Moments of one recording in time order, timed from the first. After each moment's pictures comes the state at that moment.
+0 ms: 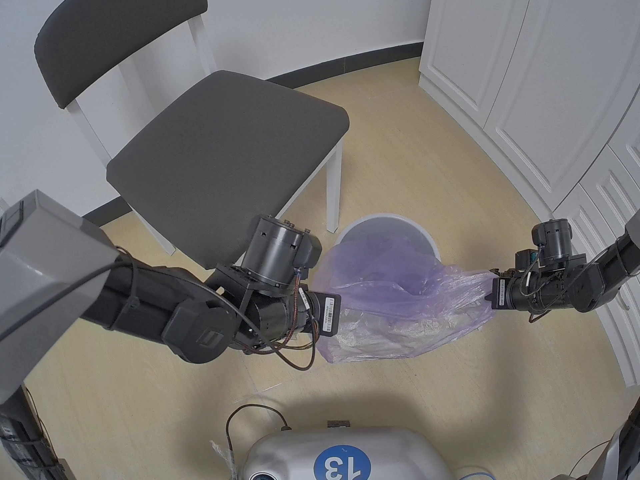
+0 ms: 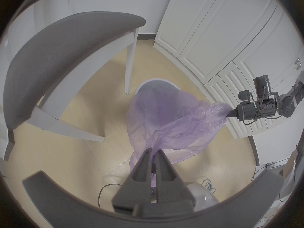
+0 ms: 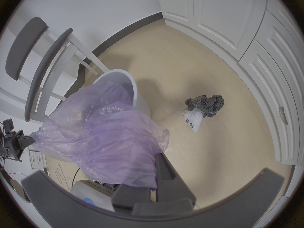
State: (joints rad) left arm -0.69 2.02 -1.14 -0.23 0.14 -0.28; right arm 0.09 2.00 -0.87 -0.38 0.14 0.20
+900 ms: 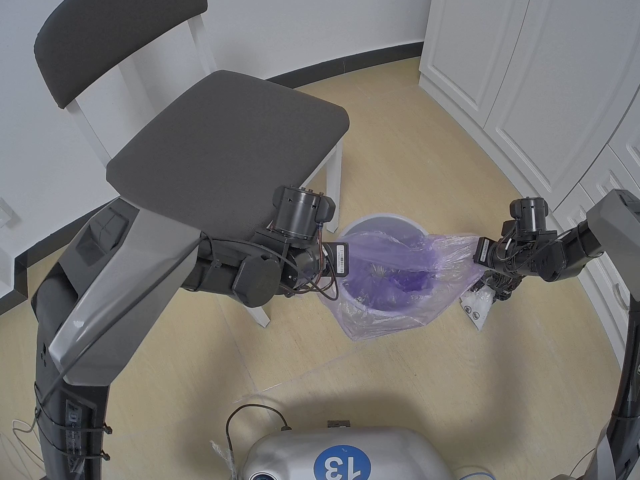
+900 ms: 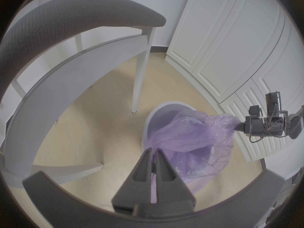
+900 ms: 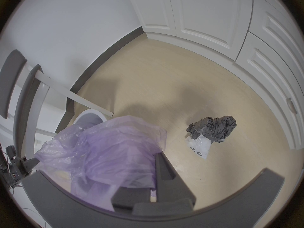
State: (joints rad) left arm -0.59 2.33 -1.62 -0.20 0.18 -0.27; right arm 0.05 2.28 -1.29 -0.39 0.11 0.39
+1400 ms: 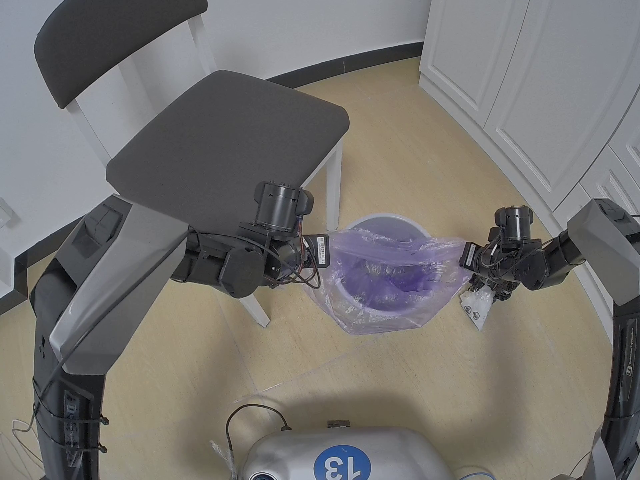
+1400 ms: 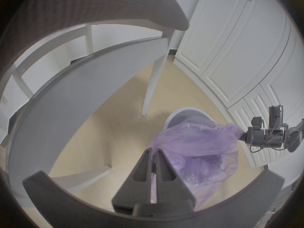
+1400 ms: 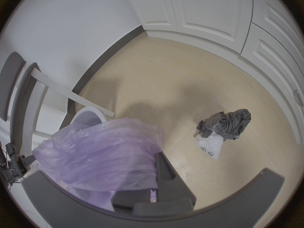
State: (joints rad) left arm -0.54 2.33 -1.61 -0.21 0.18 -0.27; right arm 0.09 2.37 -1.33 -0.46 0.10 0.44
